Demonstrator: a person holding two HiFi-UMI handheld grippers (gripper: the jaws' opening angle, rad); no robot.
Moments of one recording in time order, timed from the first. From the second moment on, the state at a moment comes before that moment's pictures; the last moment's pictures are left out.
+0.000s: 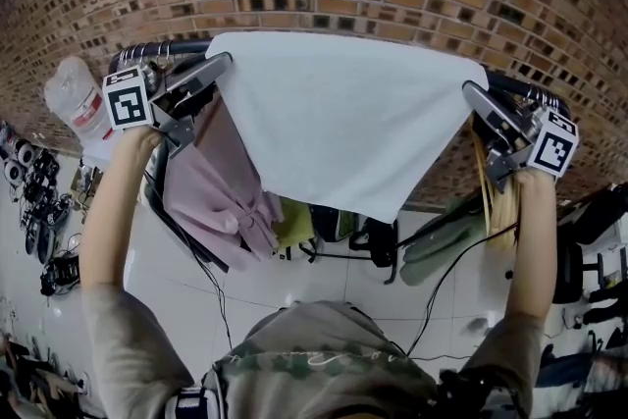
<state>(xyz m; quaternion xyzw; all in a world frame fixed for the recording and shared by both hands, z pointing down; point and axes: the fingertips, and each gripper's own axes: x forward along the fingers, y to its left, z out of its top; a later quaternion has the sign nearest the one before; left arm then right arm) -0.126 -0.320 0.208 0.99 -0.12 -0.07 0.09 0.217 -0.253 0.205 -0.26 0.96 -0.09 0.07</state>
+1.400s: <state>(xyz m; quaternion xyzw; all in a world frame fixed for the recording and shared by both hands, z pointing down) -0.127 -0.315 0.225 0.99 -0.10 -0.09 0.10 0.212 -0.250 0.223 -0.29 0.95 -0.07 0.09</state>
